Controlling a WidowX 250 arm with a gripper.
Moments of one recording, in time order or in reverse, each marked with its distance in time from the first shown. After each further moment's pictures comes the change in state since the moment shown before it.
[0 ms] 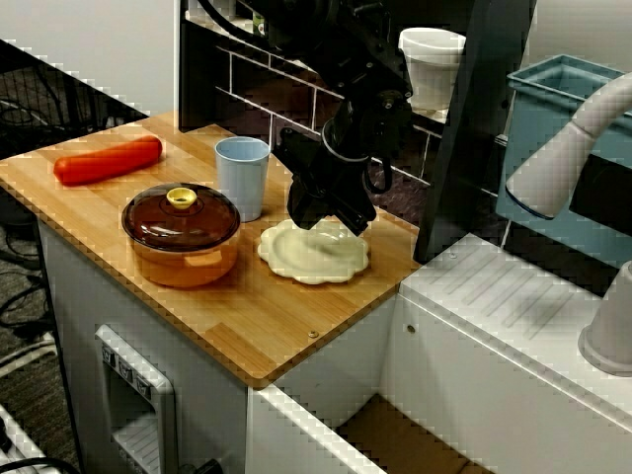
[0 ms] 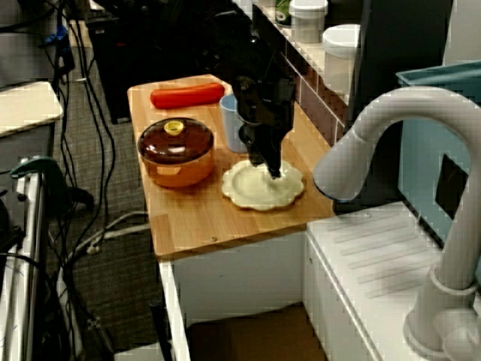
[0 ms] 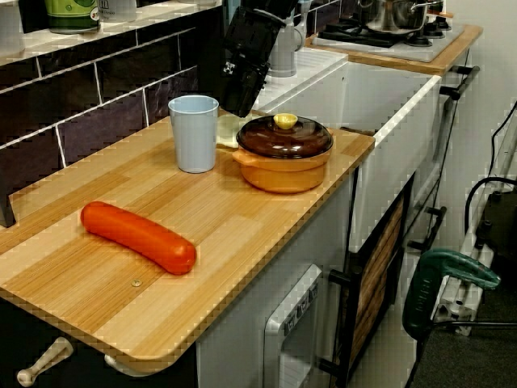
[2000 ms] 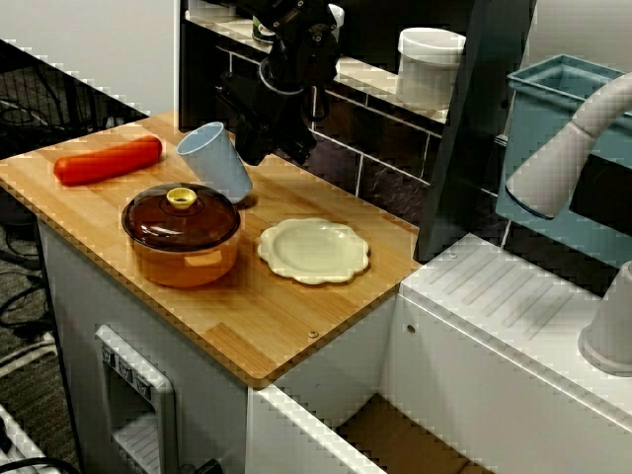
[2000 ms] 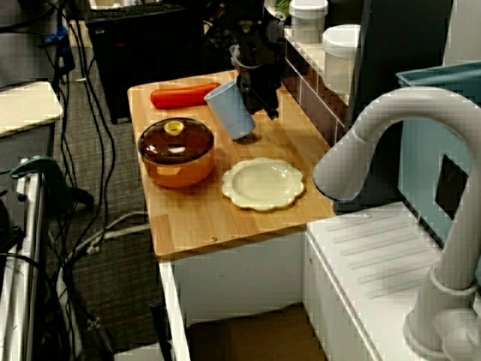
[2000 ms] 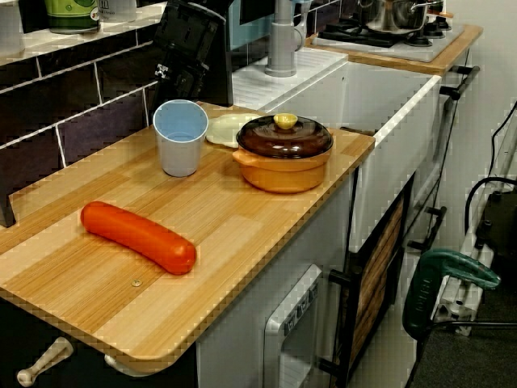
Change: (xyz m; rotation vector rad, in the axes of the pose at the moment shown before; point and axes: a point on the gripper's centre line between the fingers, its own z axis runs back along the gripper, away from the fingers) arm 0.025 0.085 -0.030 0.013 0.003 0.138
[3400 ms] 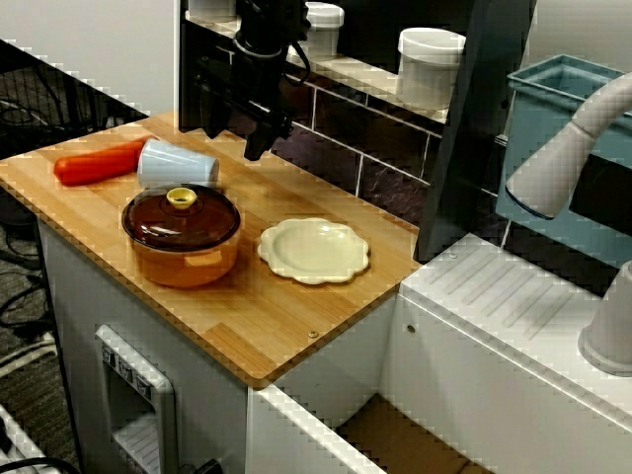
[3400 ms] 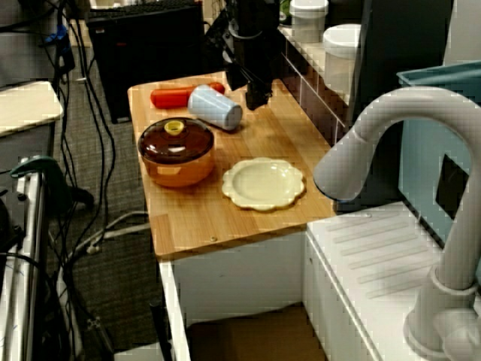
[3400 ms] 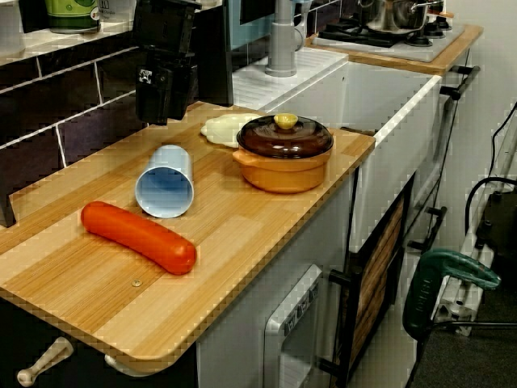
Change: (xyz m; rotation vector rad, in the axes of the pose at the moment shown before) arm 0.000 0.022 -0.001 -0.156 0.138 0.058
